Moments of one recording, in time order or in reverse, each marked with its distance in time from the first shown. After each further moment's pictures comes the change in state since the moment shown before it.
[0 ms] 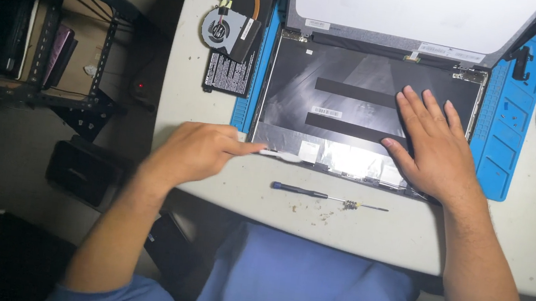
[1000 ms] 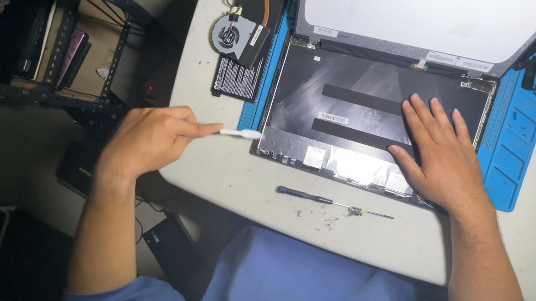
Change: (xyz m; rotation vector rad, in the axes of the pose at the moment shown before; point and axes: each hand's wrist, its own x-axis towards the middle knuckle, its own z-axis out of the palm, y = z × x) left_hand -0.041 -0.036 -0.033 0.062 0.171 -0.276; right_hand 0.001 -0.003 -0.006 0.012 -0.028 0.022
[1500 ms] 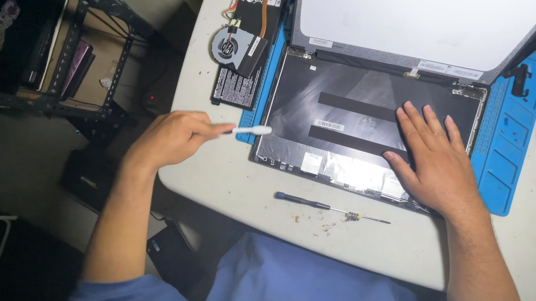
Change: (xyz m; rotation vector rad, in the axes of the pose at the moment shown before) left_hand 0.030 -0.010 0.031 -0.272 -0.032 0.088; right_hand -0.001 0.004 0.005 -0.022 0.019 -0.010
